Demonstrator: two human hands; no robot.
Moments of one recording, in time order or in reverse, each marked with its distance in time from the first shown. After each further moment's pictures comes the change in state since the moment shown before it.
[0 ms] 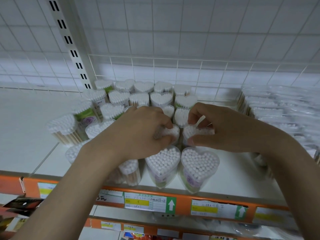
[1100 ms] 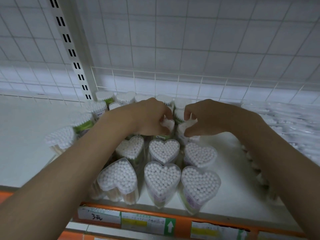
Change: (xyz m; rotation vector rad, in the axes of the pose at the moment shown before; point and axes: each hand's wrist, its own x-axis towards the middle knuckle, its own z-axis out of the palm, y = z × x) left_hand 0.065 -0.031 -0.015 0.028 -0.216 -0.077; right_hand 0.068 -0.006 -0.022 -0.389 -0.097 0.207
